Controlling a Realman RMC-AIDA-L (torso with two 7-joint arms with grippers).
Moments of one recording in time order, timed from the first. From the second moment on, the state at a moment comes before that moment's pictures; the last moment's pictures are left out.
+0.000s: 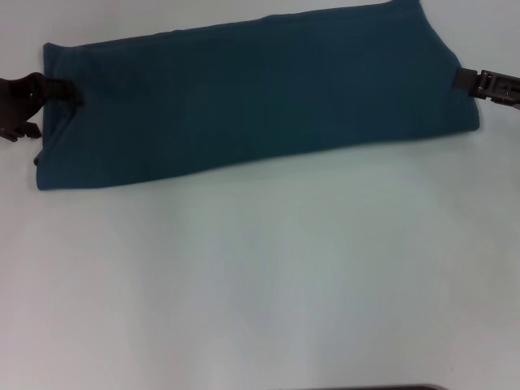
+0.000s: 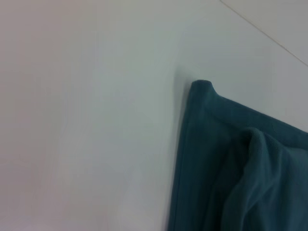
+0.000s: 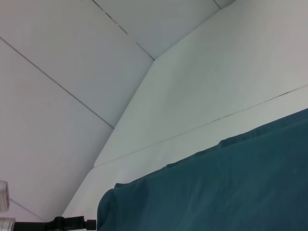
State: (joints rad) left arm -0.73 -1.98 -2.41 -0.68 -0.48 1.12 -2.96; right arm 0.39 1.94 -0.60 -0.61 -1.88 -1.51 1.97
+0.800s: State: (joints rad) left arm -0.73 -1.98 -2.40 -0.70 -0.48 1.12 -2.96; right arm 0.39 1.94 -0.60 -0.61 -1.88 -1.51 1.97
